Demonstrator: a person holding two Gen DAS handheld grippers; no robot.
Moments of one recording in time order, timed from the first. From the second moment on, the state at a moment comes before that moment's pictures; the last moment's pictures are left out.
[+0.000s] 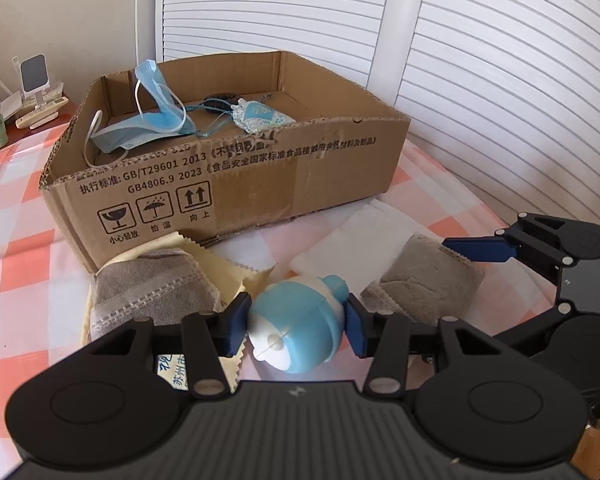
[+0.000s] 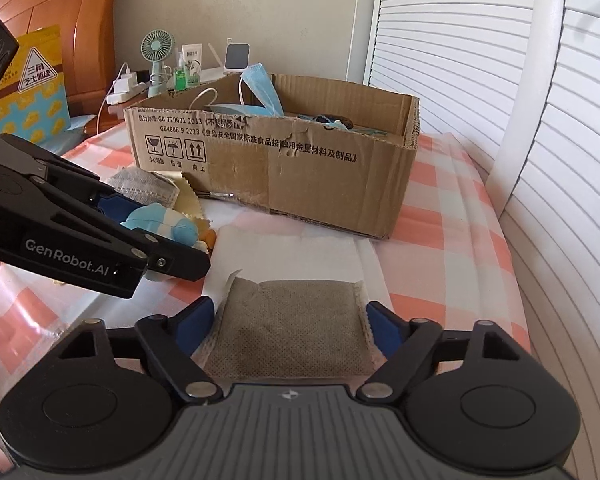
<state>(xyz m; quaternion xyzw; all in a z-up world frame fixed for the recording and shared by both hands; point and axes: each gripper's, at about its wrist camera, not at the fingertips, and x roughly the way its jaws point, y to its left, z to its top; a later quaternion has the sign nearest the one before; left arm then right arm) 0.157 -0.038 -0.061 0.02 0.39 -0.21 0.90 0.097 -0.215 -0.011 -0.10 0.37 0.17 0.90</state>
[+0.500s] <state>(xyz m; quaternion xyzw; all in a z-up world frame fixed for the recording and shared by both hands) 0.149 -0.031 -0.057 0.01 0.39 -0.21 0.89 0.093 -0.216 0.003 -0.10 0.37 0.17 0.91</state>
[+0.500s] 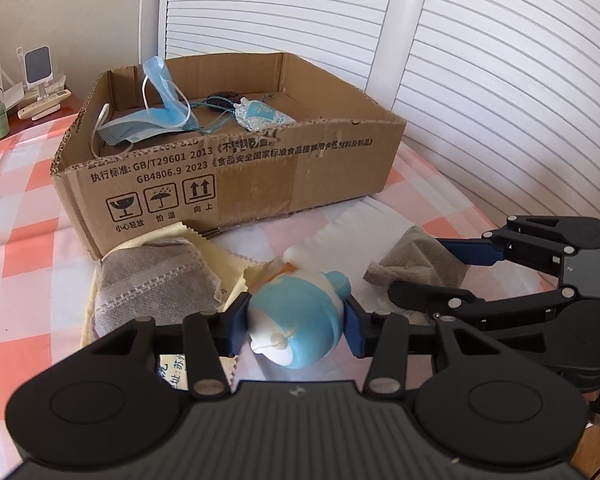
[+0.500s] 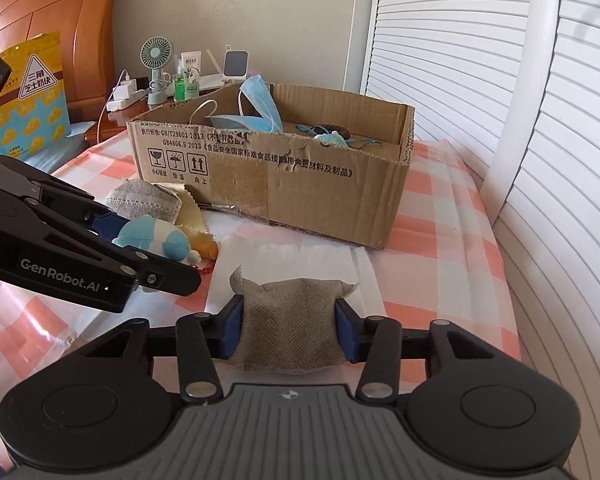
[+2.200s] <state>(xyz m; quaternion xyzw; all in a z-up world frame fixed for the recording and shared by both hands) 0.219 -0.015 0.025 0.07 0.34 -0.16 0.92 0.094 -0.230 0.074 -0.12 0.31 0.19 0.92</state>
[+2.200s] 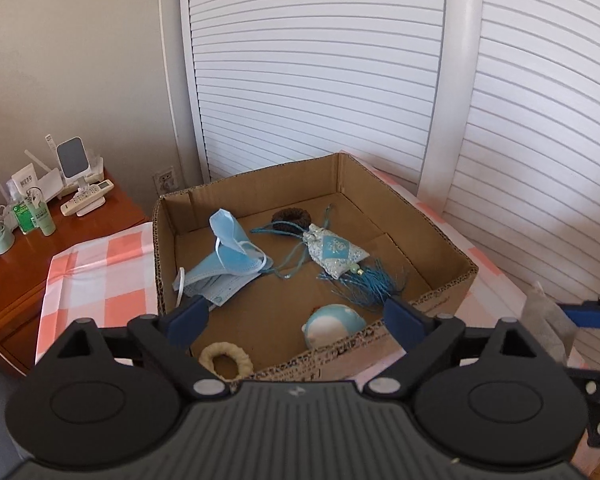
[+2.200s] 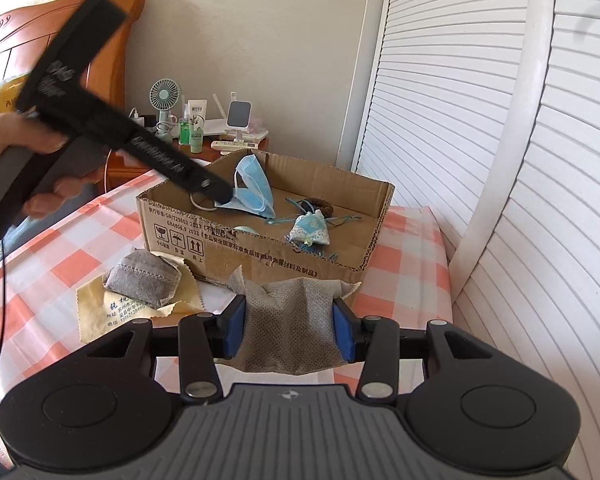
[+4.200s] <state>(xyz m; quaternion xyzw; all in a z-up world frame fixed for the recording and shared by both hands) 0.083 0.026 0.006 0.03 0.33 -0.06 0.94 0.189 -0.200 0.080 -0.06 0.37 0.13 0.92</state>
